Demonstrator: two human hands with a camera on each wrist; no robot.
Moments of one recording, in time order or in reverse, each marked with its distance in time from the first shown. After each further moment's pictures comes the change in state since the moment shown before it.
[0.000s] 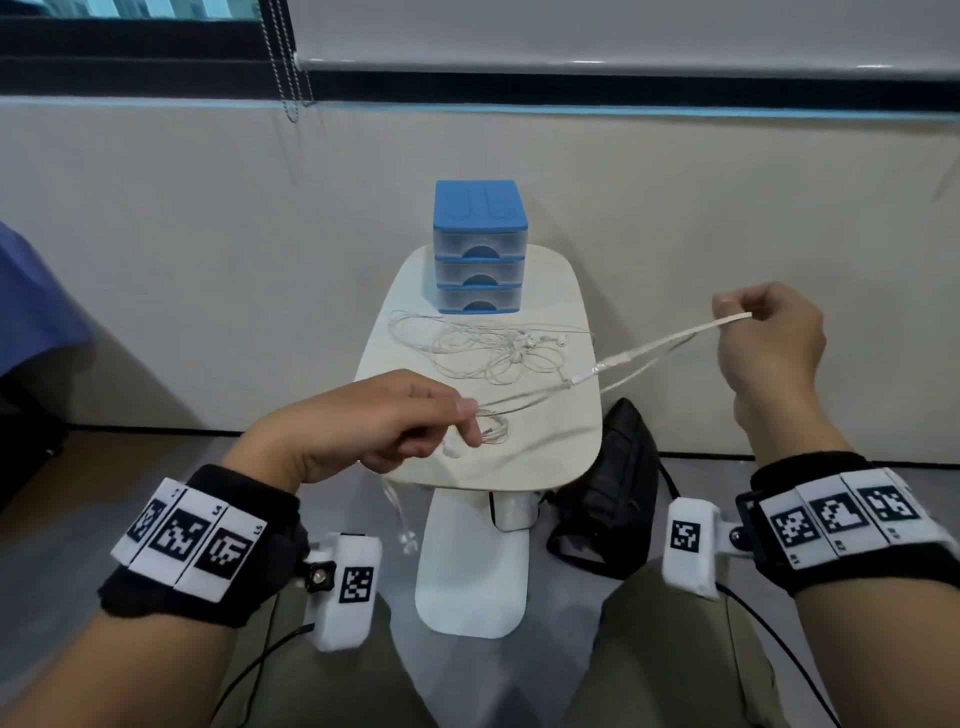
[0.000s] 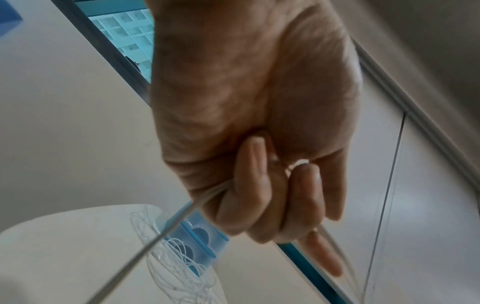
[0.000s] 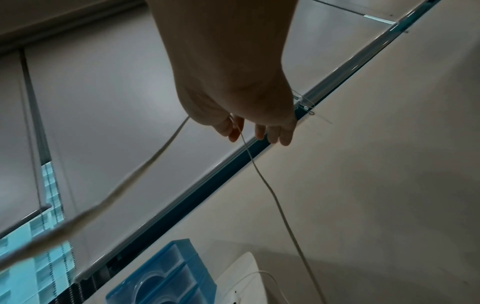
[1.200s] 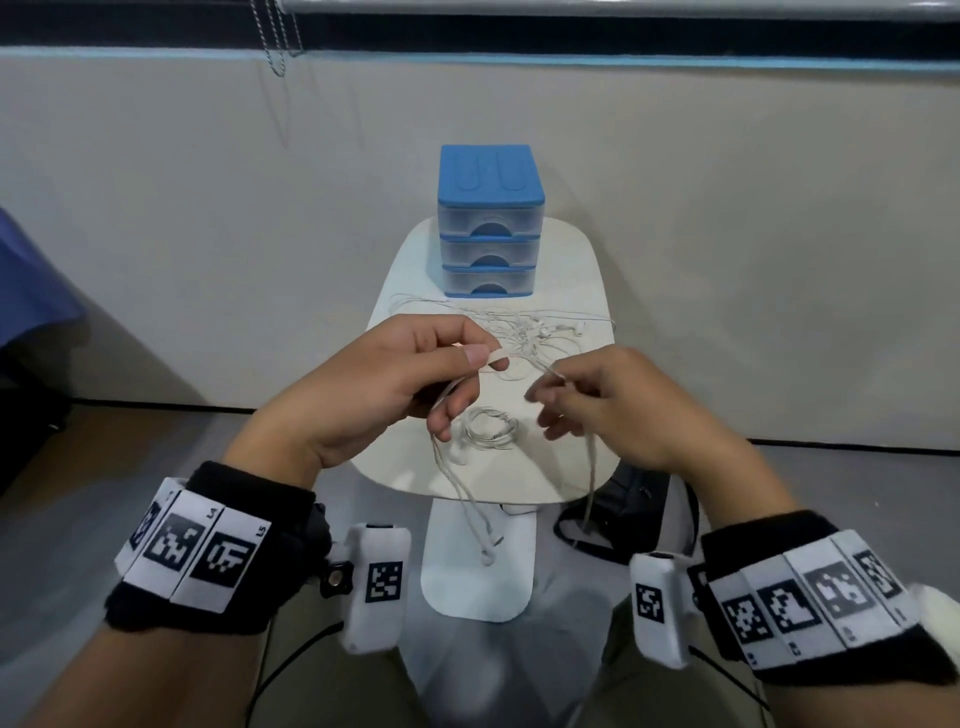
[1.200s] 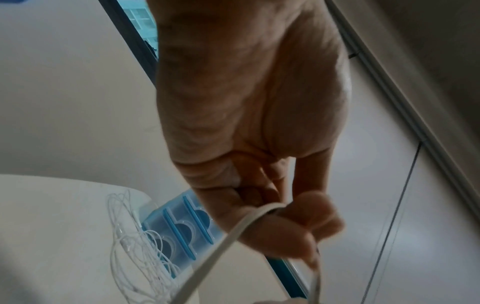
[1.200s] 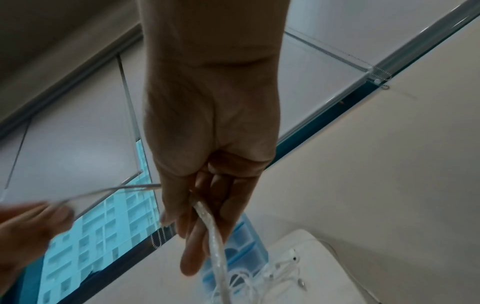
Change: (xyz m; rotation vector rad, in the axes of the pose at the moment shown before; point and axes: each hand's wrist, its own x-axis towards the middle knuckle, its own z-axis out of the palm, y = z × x) left_hand 0.031 0.013 -0.010 -0.282 0.144 0.223; right_hand -0.066 -0.007 0.061 -0.301 -1.110 -0.257
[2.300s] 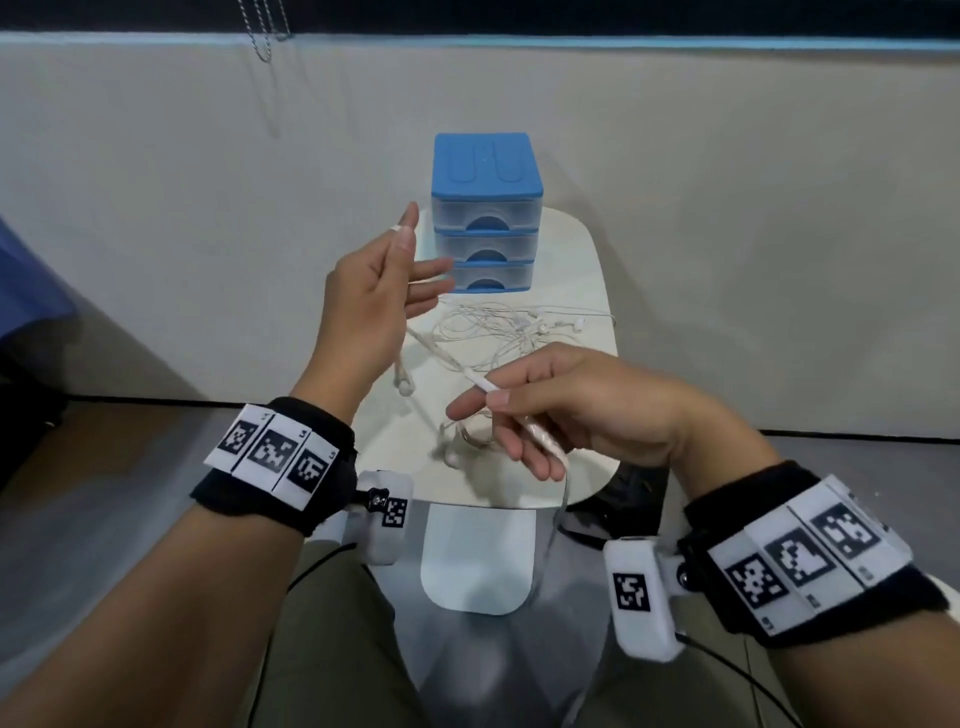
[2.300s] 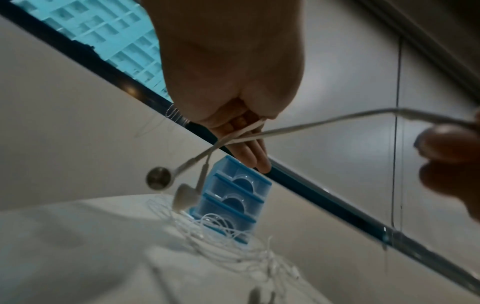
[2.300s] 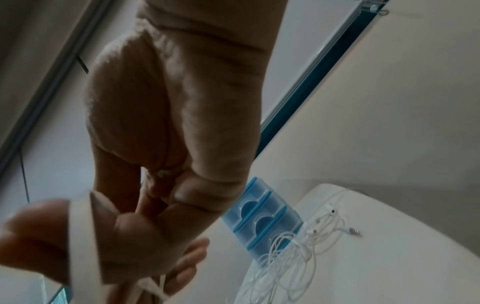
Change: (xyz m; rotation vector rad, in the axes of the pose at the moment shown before) left_hand 0.068 -0.025 -0.029 0.068 0.625 0.280; right_hand 0.006 -0.045 0.001 0.554 -0.501 0.139
